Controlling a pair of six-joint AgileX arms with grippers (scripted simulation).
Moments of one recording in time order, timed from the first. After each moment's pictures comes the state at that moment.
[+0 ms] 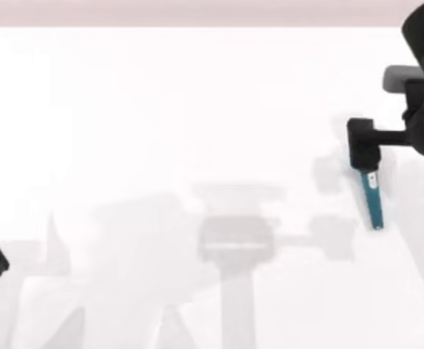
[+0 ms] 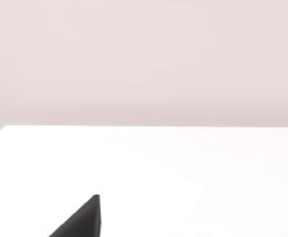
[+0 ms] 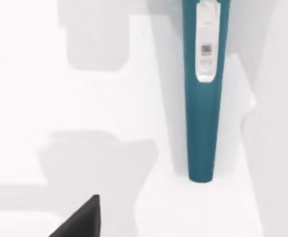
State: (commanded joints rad) left arm 0.00 0.00 0.00 0.00 0.00 0.00; right arm 0.30 1.73 1.27 -0.88 0.03 0.33
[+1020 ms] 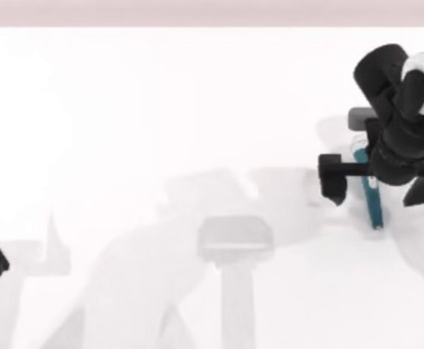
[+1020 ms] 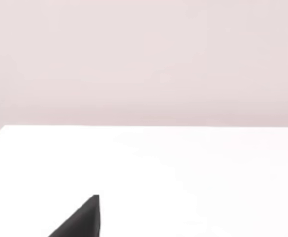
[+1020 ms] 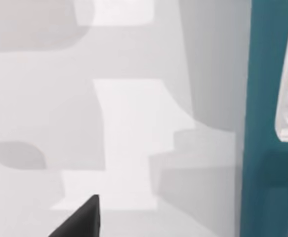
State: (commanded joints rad) left arm 0.00 0.00 0.00 0.00 0.00 0.00; right arm 0.32 1.99 1.28 -0.77 0.04 0.35
